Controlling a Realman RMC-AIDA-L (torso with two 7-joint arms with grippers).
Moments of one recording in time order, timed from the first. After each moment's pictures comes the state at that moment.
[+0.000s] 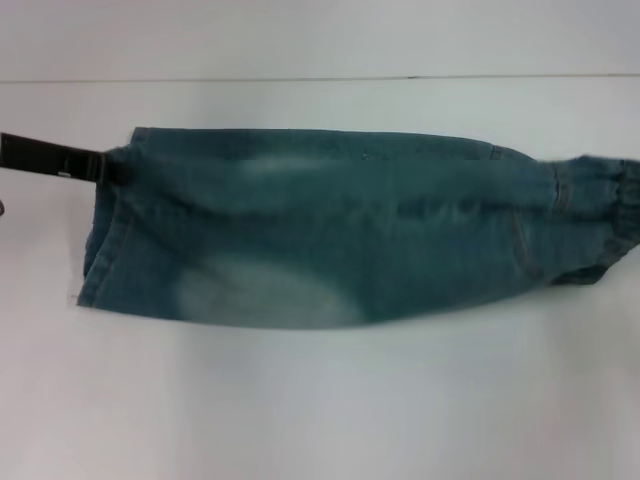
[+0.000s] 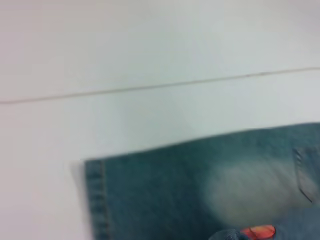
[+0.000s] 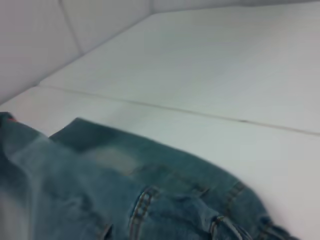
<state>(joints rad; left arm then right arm) -0.68 -2.08 0.69 1.06 2.58 1.38 -2.33 0.51 1.96 -0.31 -0.88 -2.33 -1.62 1.68</state>
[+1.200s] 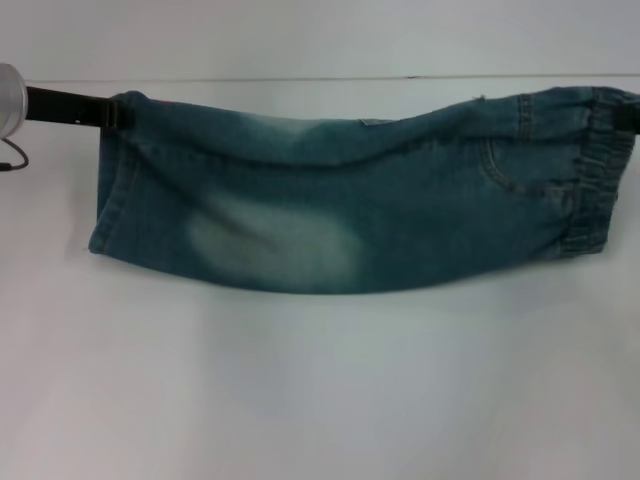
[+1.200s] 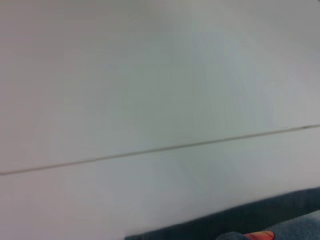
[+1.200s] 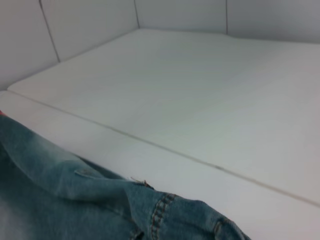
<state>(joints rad) -0.76 -2.08 0.71 0.95 2.59 1.13 -2.35 0.64 1.93 -0.39 -0.78 -2.31 -1.40 1.65</state>
